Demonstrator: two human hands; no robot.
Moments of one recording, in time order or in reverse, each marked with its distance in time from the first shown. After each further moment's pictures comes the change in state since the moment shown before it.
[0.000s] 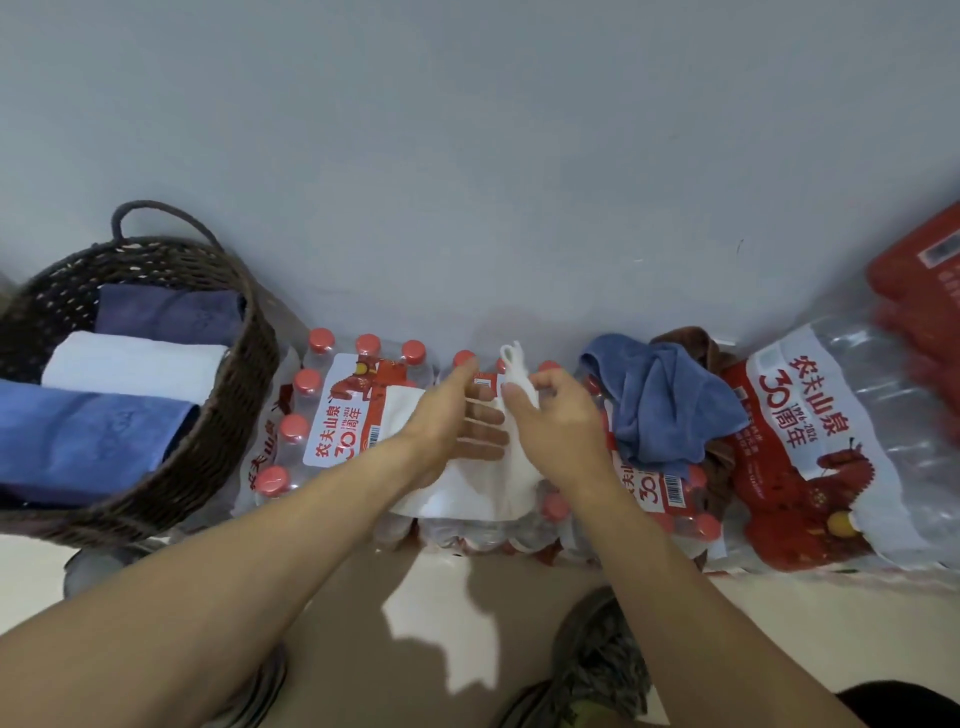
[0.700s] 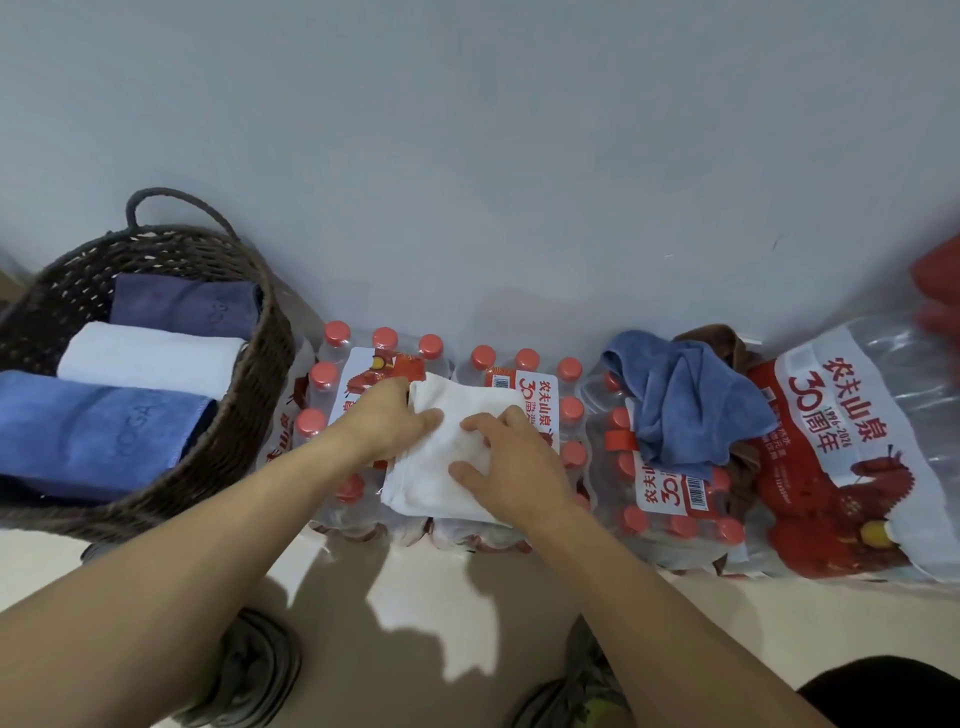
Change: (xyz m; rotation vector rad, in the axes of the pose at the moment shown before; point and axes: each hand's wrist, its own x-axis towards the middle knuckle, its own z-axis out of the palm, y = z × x) left_hand 0.007 -0.001 -0.082 0.843 0.155 0.100; right_hand -0.009 0.033 0.054 -0.651 -0.336 -0.263
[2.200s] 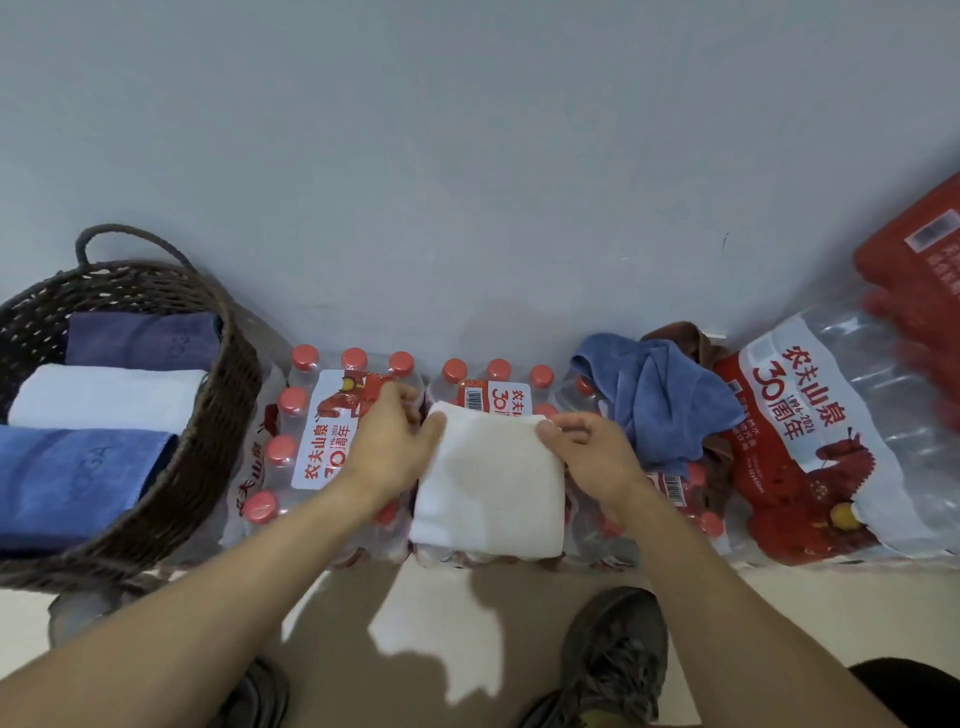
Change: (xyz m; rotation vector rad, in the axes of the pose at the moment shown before) left_hand -0.007 0.017 0.038 -0.076 0.263 0.161; right_hand -0.004 0.089 -0.045 0.826 0.090 0.400
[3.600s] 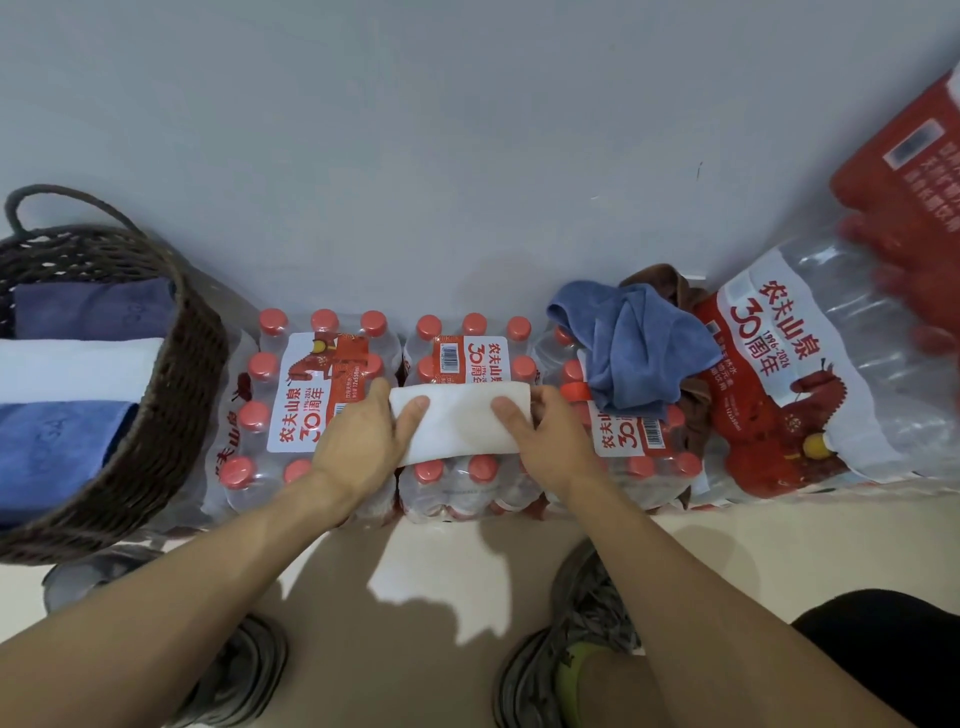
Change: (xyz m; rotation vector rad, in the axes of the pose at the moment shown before) left_hand -0.018 -0.038 0.018 0.353 -0.025 0.209; right_hand -0.018 0.030 0.029 0.025 0.030 -0.096
